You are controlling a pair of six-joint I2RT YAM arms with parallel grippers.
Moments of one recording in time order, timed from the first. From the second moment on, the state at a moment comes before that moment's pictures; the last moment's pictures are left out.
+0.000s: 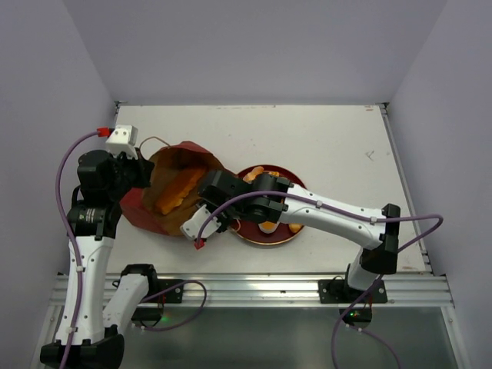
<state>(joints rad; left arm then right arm) 0.03 0.78 1.03 -0.62 0.24 -0.07 1.27 1.70 1.81 -1.05 0.25 -1.18</state>
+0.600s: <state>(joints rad) 0.03 0.77 1.03 -0.62 0.29 -0.07 1.26 1.86 1.69 -0.75 0.47 -1.24</state>
